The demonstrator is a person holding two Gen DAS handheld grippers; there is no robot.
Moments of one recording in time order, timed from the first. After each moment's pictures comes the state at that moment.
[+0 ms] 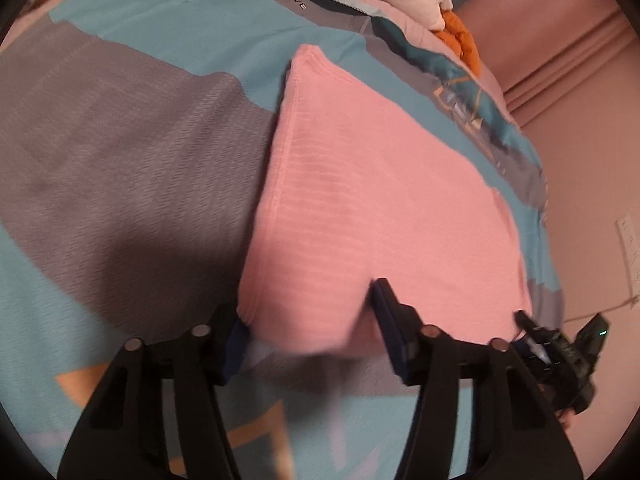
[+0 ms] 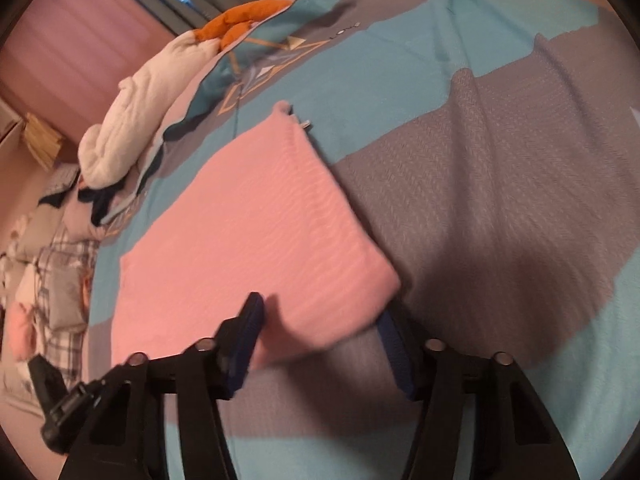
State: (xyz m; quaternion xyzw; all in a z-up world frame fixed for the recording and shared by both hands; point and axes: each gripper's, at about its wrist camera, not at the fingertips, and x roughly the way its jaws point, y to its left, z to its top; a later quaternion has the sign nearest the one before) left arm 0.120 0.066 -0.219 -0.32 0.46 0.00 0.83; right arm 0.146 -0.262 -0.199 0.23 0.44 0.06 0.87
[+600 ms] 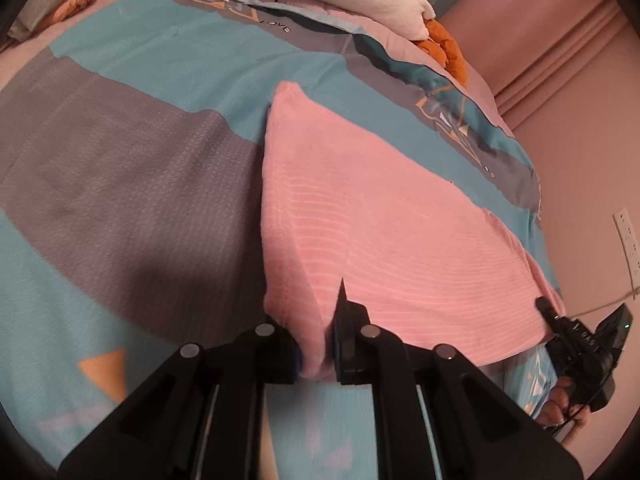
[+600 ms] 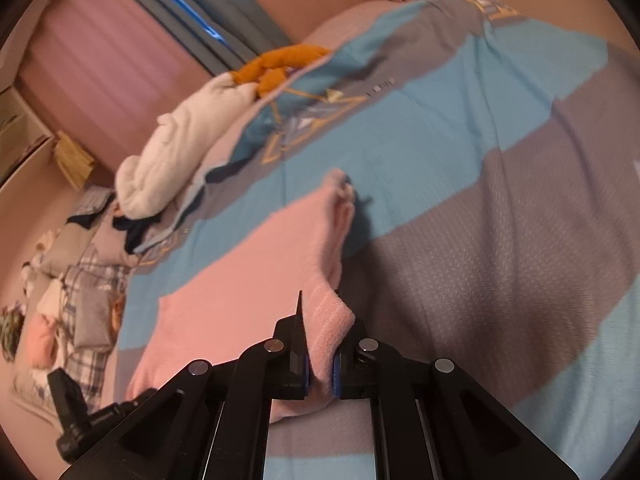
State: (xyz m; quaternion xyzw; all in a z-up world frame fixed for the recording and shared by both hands) left arm 0.097 0.057 -0.179 -0.29 0.45 0.01 0.84; right arm 0.099 -0.261 -0.139 0.23 0.36 0.10 0.90
